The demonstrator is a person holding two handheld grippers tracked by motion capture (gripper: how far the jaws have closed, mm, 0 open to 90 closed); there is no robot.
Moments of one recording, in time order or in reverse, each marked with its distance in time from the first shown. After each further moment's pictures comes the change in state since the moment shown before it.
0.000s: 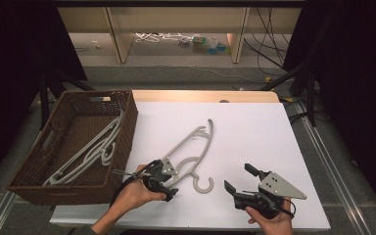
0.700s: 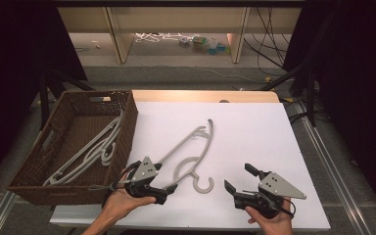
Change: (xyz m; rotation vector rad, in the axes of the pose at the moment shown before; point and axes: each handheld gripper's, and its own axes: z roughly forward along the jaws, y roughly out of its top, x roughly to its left) left arm -0.007 -0.028 -0.046 -0.418 0.017 -0.086; right arm -0.002 0.000 0.000 0.001 -0.020 -0.018
